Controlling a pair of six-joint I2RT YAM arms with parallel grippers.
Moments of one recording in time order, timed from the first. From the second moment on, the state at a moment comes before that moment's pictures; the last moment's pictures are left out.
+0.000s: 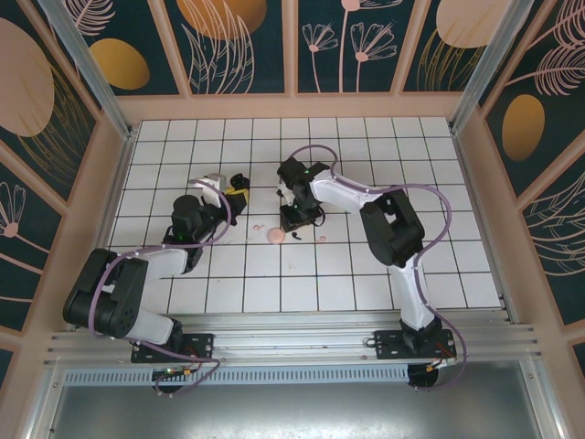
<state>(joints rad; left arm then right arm) -0.29 1.46 0.46 0.84 0.37 -0.31 0.71 2.17 1.68 -0.91 -0.20 0.20</state>
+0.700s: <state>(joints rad) -0.29 1.46 0.47 0.83 0.37 -0.31 0.70 2.14 1.61 -0.92 -0.09 0.32</state>
